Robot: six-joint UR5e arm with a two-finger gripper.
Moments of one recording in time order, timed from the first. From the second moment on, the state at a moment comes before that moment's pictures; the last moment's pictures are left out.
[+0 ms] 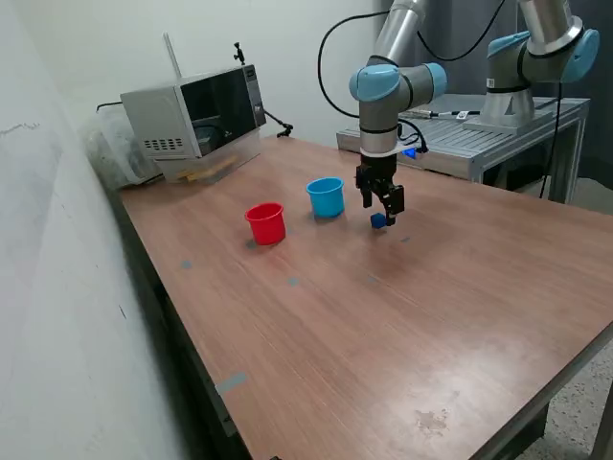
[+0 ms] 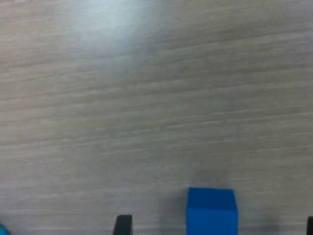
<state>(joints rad) -0.02 -0.95 1.80 -2.43 -1.71 3.26</state>
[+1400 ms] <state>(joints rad) -0.03 -0.95 1.80 -2.43 -1.69 3.26</state>
